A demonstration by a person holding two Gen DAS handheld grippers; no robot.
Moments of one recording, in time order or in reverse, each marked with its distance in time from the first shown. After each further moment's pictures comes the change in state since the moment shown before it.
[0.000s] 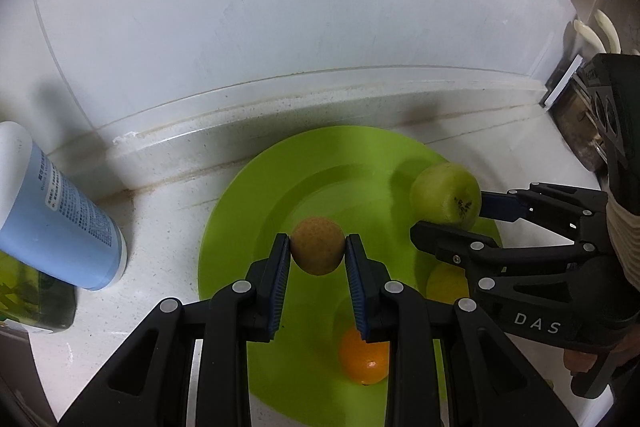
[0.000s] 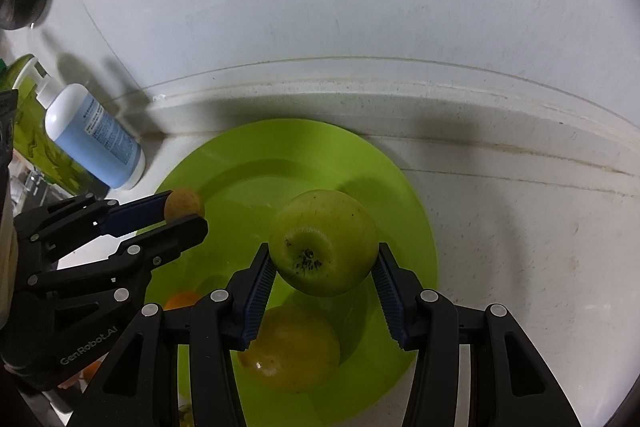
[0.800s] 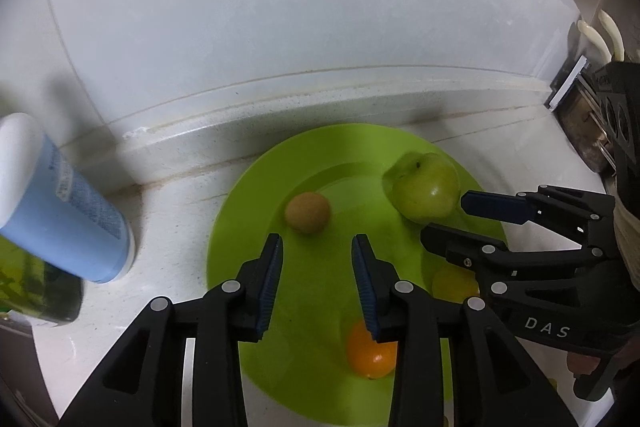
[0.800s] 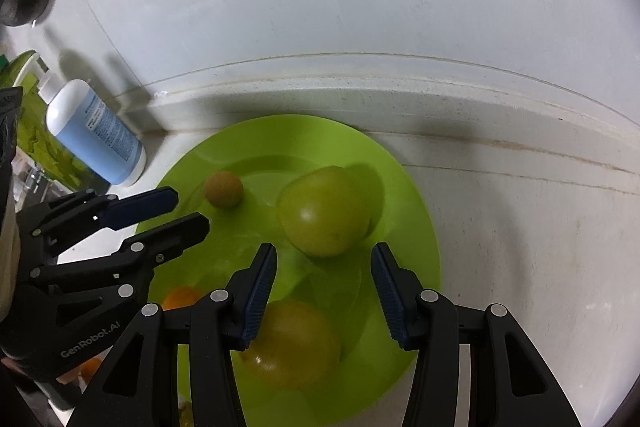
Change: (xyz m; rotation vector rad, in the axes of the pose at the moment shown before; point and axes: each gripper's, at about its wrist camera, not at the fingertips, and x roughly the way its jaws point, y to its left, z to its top) left arm -0.001 0.001 -0.002 -0.008 -0.014 0.020; right arm -0.002 0.003 -0.006 -0.004 -0.025 0.004
